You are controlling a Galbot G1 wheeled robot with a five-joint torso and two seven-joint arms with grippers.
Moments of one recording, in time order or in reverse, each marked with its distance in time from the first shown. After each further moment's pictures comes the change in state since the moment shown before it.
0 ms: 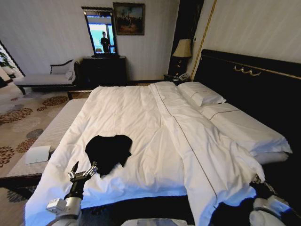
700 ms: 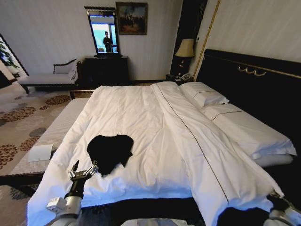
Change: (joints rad) left arm -0.003 0.009 0.009 -0.017 0.006 0.011 -0.009; right arm -0.013 -0.030 0.078 -0.135 0.017 -0.009 0.025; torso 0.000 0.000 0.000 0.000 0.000
